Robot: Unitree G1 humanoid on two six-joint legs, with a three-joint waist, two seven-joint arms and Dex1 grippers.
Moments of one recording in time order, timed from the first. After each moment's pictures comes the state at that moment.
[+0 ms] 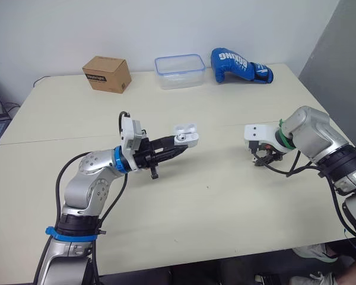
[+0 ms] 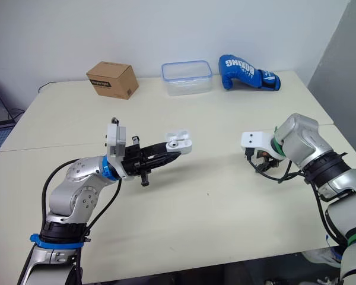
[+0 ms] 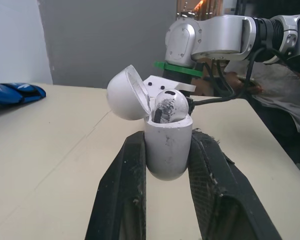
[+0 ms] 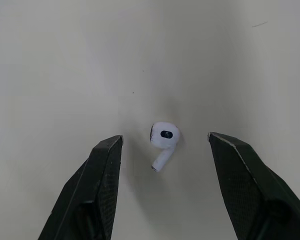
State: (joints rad) left arm -0.44 0.48 0.04 -0.08 -0.57 0.29 -1.10; right arm -1.06 -0.80 0.71 0.41 -0.23 0.57 1.33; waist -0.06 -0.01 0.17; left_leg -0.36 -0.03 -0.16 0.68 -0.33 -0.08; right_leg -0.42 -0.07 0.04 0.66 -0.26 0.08
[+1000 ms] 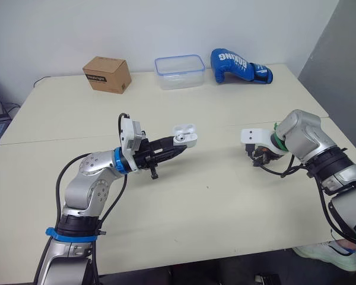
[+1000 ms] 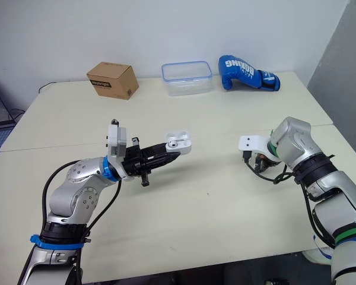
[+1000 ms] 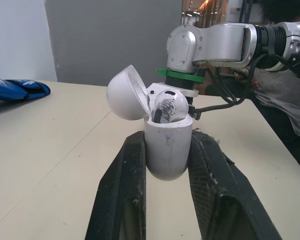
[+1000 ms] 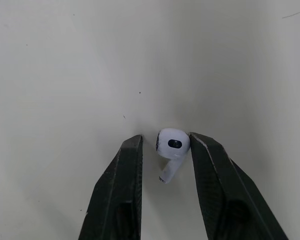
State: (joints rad) left arm -0.44 0.48 0.04 -0.07 -0.57 0.29 -1.08; right arm -1.05 -0.72 0.65 0.50 -0.34 0.53 1.38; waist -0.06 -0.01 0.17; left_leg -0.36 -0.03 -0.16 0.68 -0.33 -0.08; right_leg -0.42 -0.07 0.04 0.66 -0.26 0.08
